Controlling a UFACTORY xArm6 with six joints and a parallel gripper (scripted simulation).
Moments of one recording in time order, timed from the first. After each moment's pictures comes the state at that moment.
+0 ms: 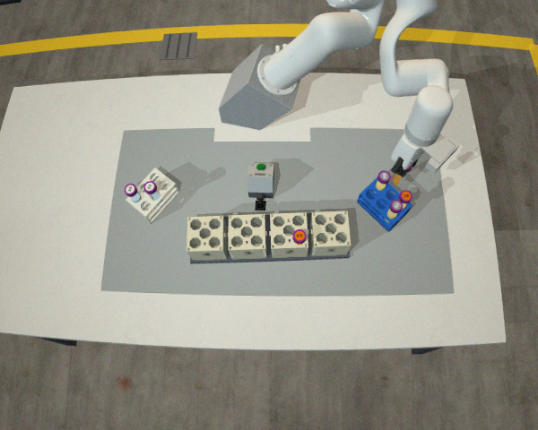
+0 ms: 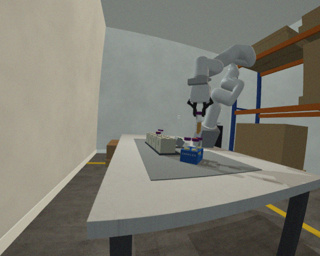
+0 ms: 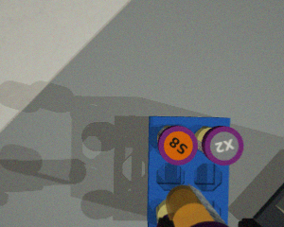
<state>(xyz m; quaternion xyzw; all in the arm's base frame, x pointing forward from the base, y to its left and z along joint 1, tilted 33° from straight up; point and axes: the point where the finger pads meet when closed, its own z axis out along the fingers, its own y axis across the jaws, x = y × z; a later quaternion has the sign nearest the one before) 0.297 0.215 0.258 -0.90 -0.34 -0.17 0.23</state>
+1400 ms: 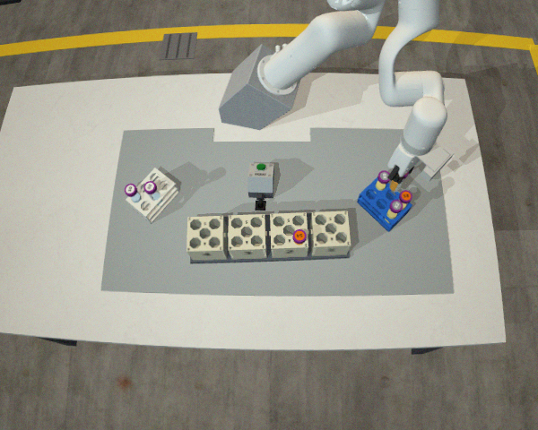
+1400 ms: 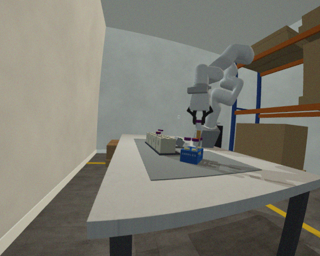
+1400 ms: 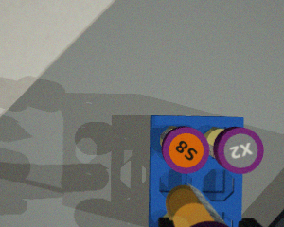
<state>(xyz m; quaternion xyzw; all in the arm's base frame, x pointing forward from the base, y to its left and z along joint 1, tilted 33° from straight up) 0.302 0.237 0.223 -0.90 -0.34 -0.17 0.23</state>
